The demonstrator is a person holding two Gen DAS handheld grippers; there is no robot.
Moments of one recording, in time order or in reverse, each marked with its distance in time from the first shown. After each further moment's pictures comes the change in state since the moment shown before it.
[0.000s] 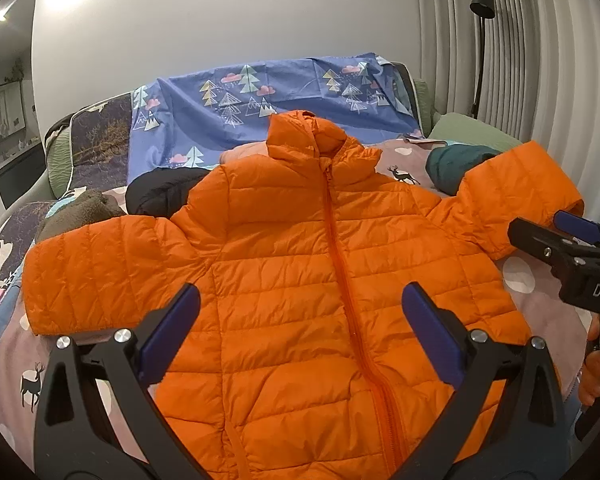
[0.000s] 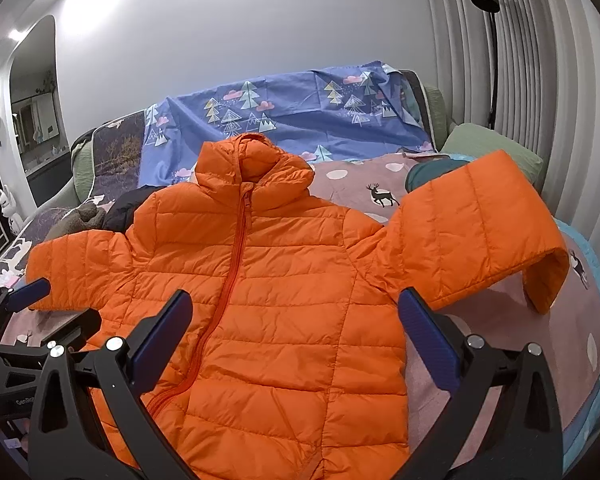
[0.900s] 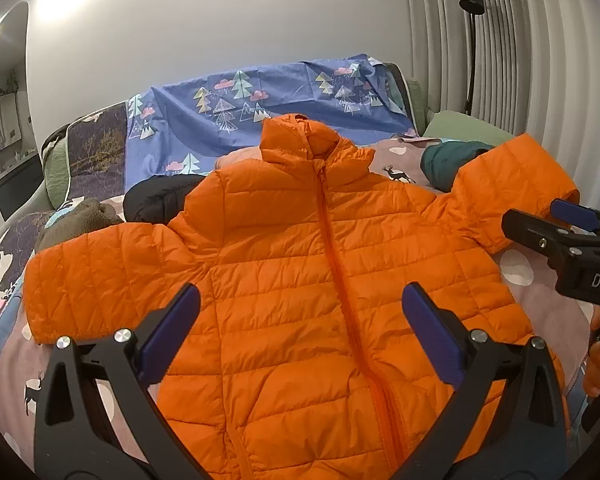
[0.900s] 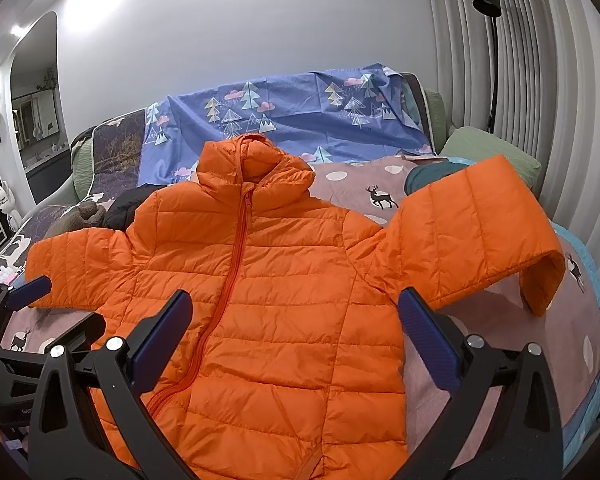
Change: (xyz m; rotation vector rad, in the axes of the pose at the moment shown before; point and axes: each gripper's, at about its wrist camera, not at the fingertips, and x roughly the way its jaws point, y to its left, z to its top) left arm -0.006 0.000 -0.001 0.021 -0.008 -0.008; right arm -0.004 0.002 0.001 -0.010 -0.004 -0.004
